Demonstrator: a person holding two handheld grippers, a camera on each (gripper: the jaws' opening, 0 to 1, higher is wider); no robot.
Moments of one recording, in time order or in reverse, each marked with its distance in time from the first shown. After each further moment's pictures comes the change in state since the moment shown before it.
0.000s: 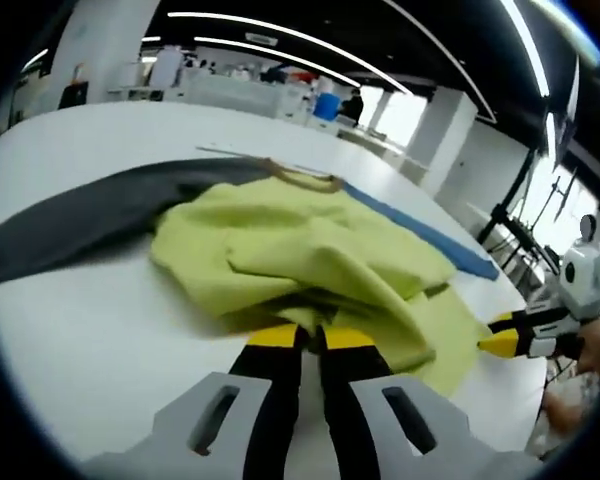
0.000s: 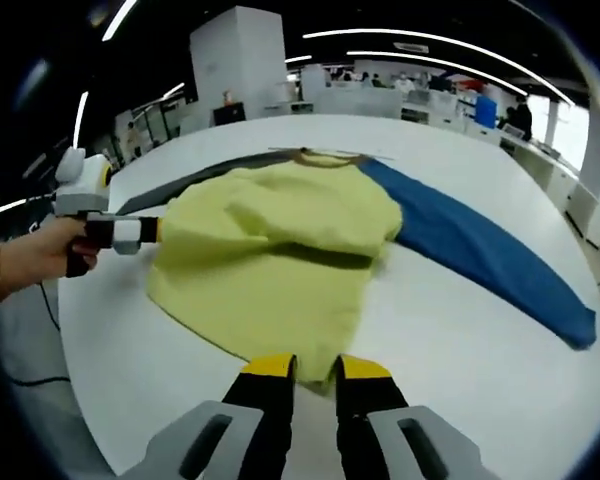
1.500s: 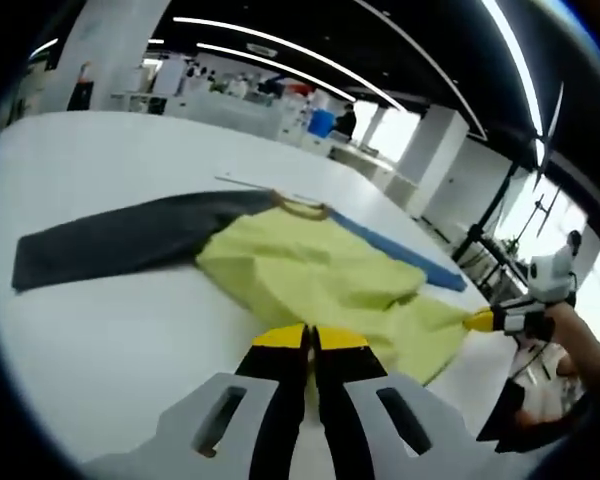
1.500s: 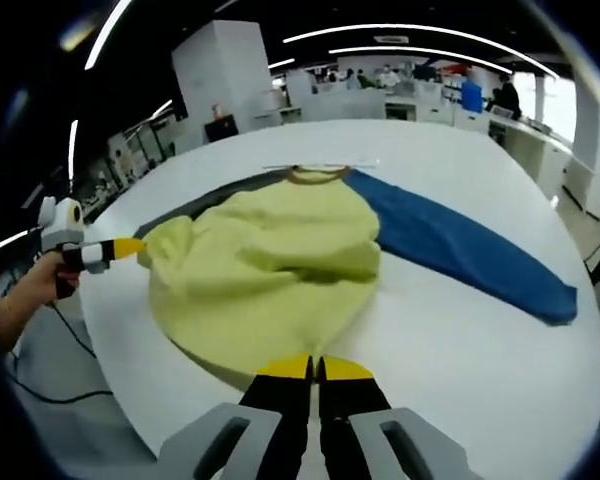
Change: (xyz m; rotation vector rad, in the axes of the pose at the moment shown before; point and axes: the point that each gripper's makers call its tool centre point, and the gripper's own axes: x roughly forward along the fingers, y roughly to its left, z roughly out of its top) left arm -0.100 0.004 0.021 -0.020 -0.047 -0.035; right arm -0.056 -0.007 0.007 0.107 0.002 0.027
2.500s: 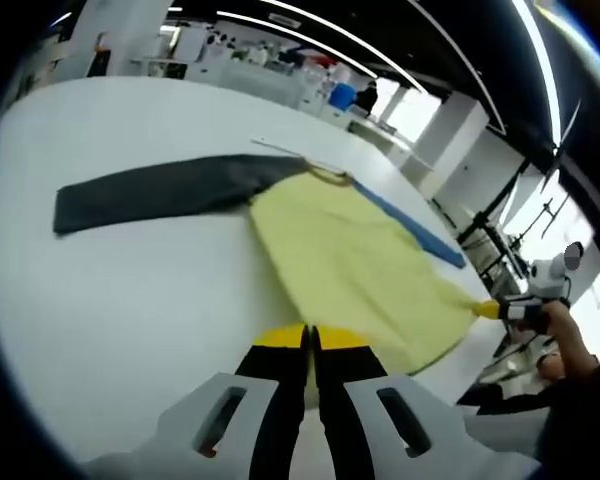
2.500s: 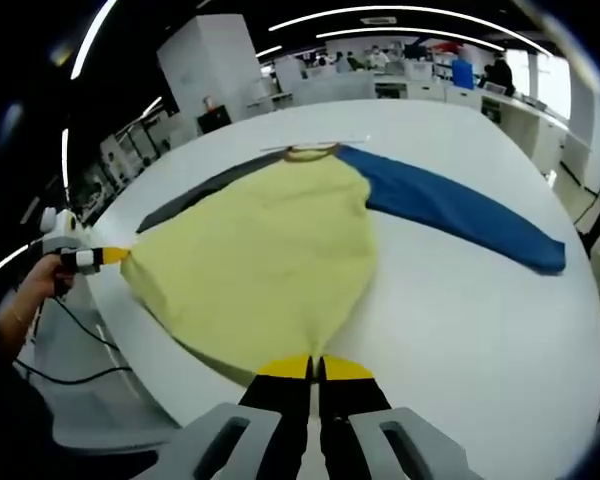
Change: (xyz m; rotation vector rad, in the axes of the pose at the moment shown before) left arm -0.061 0.025 -0.041 -0.097 0.153 0.051; right arm -0.036 0.007 -0.044 0.057 0.086 0.020
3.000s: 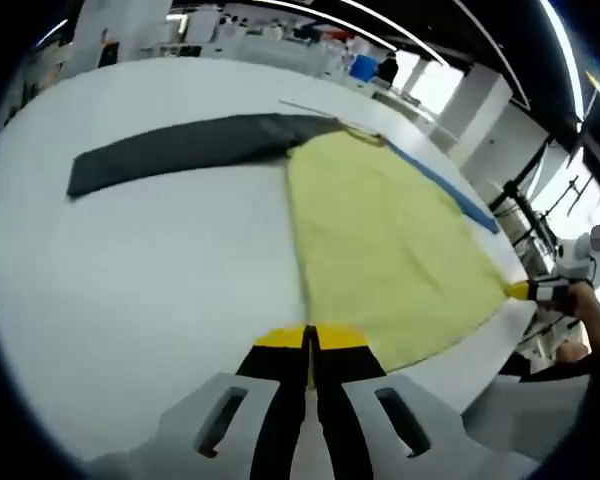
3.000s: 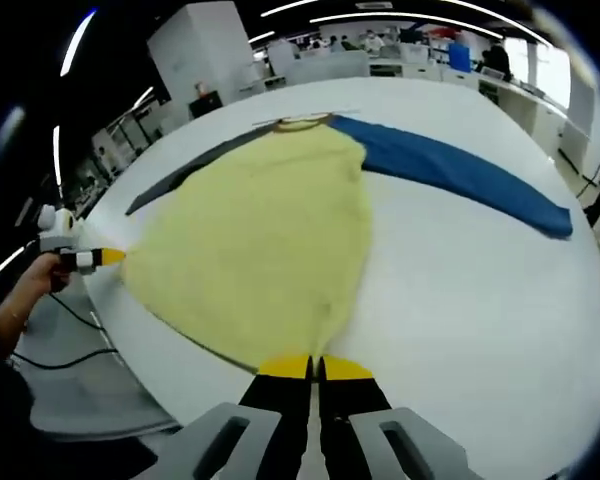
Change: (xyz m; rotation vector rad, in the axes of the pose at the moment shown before) left arm 0.005 0.047 -0.047 0.102 0.127 0.185; right arm 0.019 -0.009 -0.037 0.021 0.072 -0.036
